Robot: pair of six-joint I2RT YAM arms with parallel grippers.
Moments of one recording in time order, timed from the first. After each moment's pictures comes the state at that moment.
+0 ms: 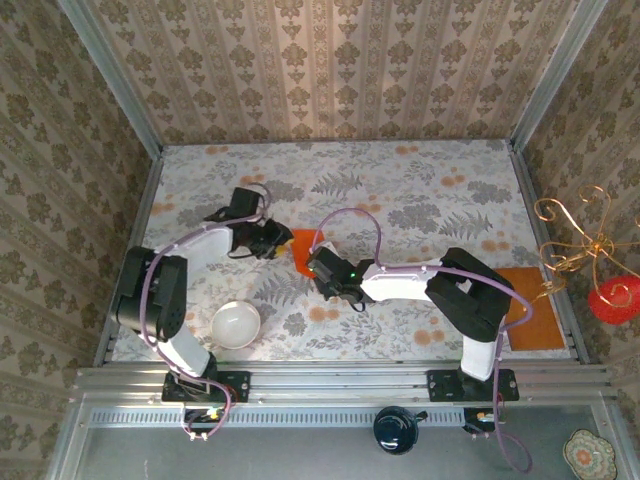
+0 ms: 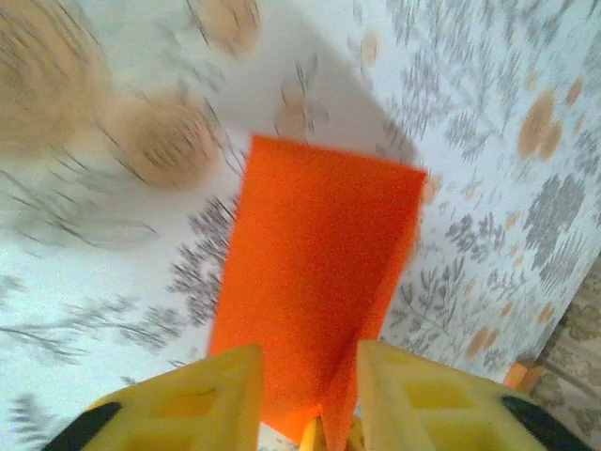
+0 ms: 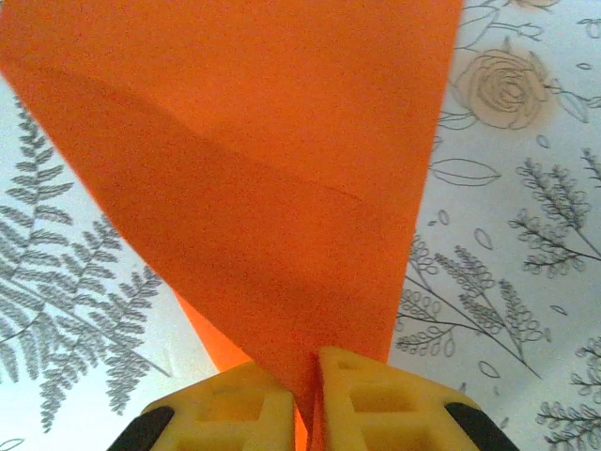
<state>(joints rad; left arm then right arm) -0.33 1.63 0.98 -0.37 0.46 -0.96 0.93 1.84 1.01 -0.18 0.30 0.37</state>
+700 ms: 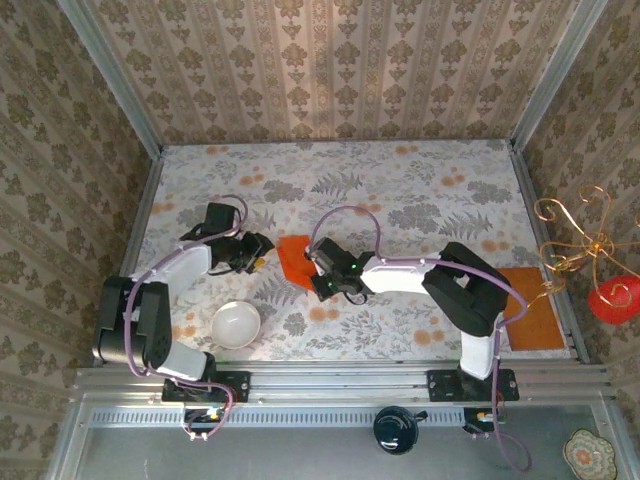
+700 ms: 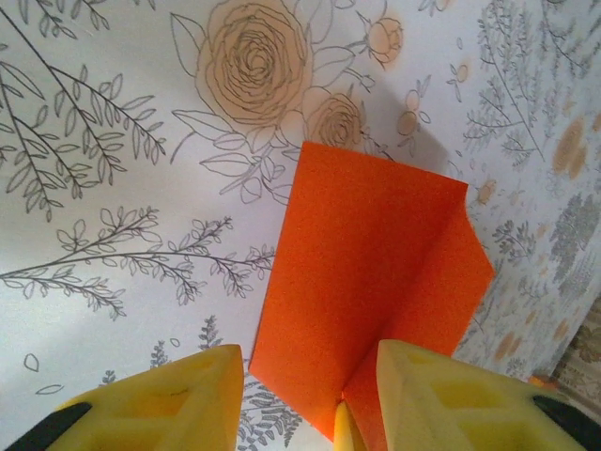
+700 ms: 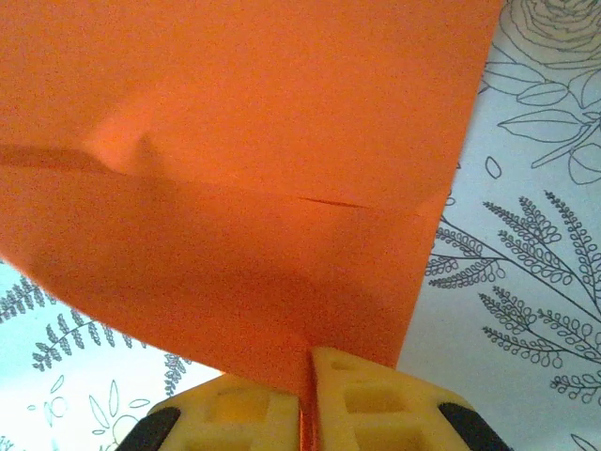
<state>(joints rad) -0.24 1.45 0.79 -0.37 0.46 -0.92 0.85 1.87 1.05 -0.18 -0.02 0.35</state>
